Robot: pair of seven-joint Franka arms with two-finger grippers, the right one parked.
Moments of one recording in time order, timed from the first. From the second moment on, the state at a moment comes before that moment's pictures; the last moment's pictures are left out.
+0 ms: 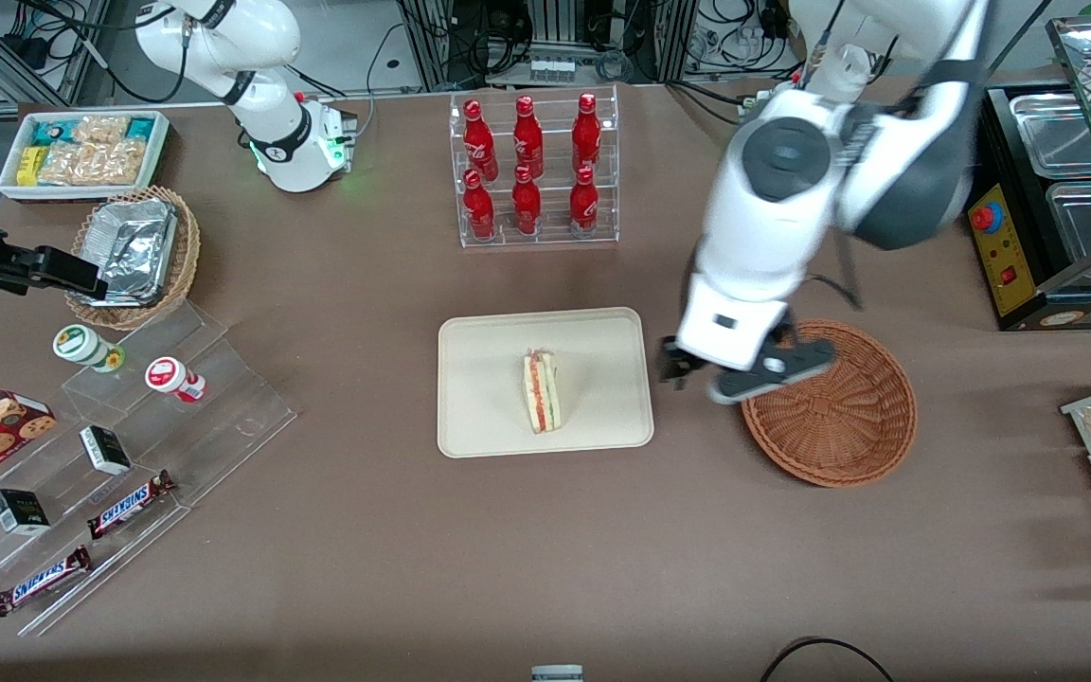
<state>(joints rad) -0.47 0.32 0.00 -1.42 0.08 1.80 -0.77</state>
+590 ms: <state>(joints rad) -0.18 0.22 0.00 -1.43 0.02 1.65 -0.37</state>
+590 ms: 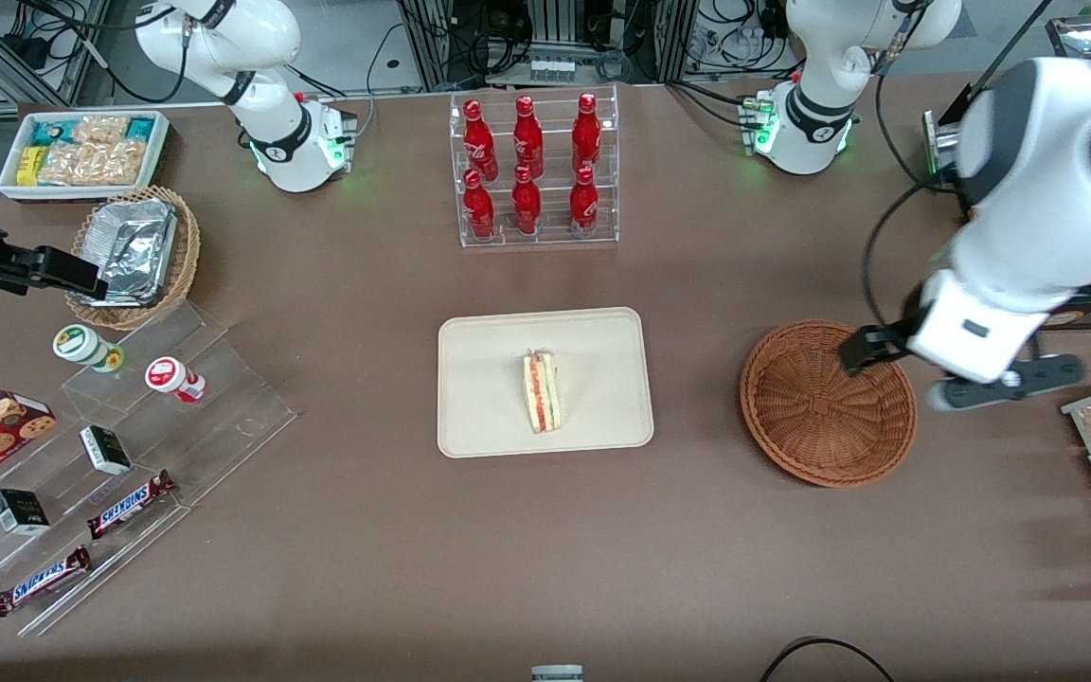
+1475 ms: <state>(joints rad) -0.03 0.05 0.00 -1.59 0.01 1.63 -0.09</state>
